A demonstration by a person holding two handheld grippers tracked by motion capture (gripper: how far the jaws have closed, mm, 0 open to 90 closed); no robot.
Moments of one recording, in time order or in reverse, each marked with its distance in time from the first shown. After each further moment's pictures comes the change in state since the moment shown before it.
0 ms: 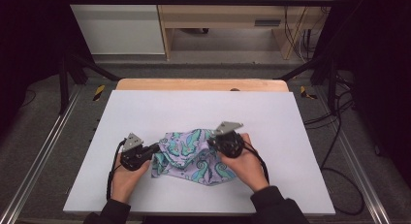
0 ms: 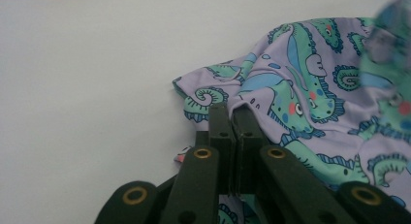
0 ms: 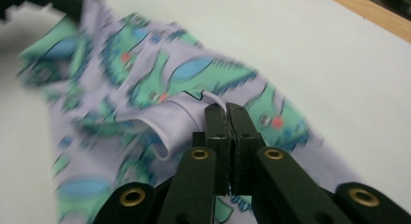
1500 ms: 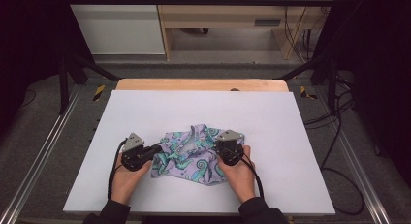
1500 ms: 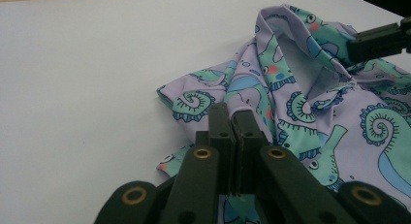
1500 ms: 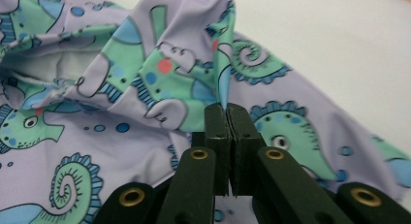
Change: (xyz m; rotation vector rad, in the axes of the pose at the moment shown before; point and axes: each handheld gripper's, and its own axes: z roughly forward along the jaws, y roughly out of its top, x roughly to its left) left arm -0.005 0.005 -0.003 -0.019 -0.037 -0.002; right arm 0.009 -0.036 0.021 -0.003 -0.225 0.192
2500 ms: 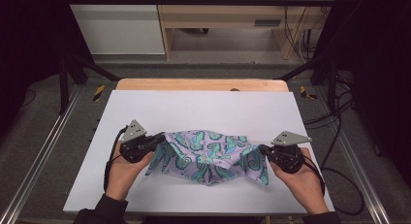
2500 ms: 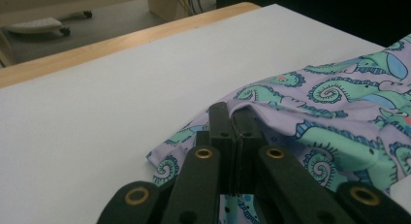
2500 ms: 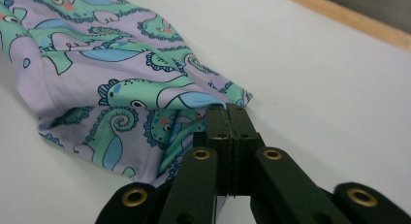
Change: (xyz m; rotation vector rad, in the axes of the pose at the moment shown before) left arm -0.029 0.062 -0.025 -0.024 -0.024 0.112; right arm -0.089 -0.022 -0.134 -0.011 0.060 -0.067
